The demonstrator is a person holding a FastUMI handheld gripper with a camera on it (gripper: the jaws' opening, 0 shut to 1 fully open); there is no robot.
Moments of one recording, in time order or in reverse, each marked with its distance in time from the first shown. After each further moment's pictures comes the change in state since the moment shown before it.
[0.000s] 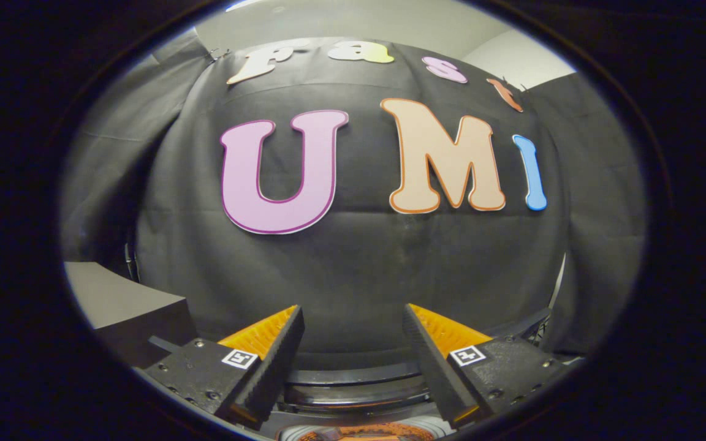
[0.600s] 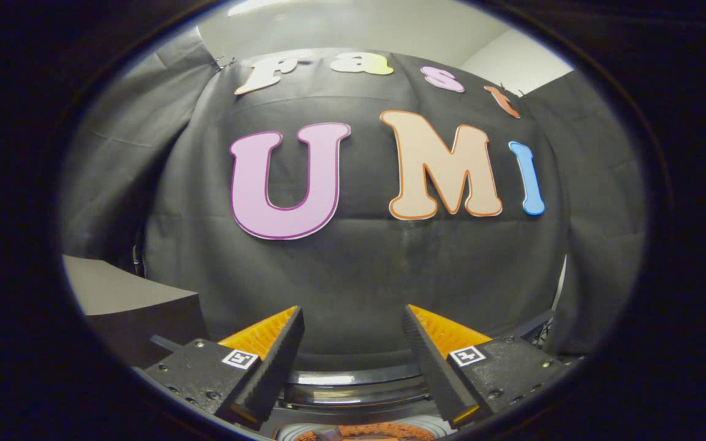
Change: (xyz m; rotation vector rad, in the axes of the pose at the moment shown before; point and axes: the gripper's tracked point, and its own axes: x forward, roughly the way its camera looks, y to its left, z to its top) arm -0.004 0.003 0.006 0.008 -0.080 0.023
